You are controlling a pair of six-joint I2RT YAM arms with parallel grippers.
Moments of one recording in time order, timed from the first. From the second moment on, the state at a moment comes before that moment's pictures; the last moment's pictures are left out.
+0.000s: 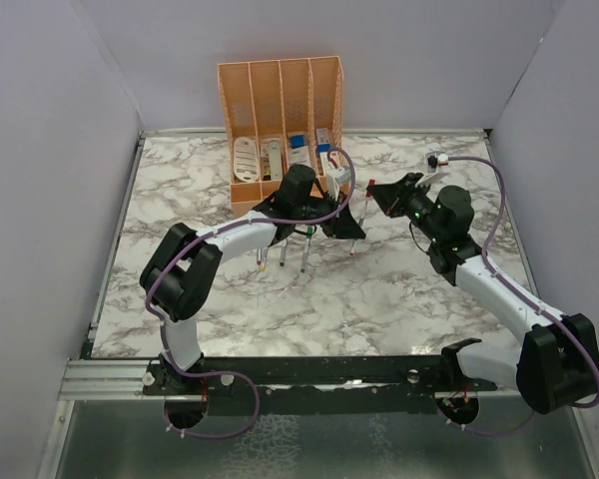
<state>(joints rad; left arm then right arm) -0.66 1.84 1.22 0.25 0.82 -0.44 0.32 1.18 0.70 0.46 -0.25 0.52</state>
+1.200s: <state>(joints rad) -0.65 1.84 1.22 0.25 0.79 -0.42 0.34 1.21 0.68 0.44 -0.25 0.53</state>
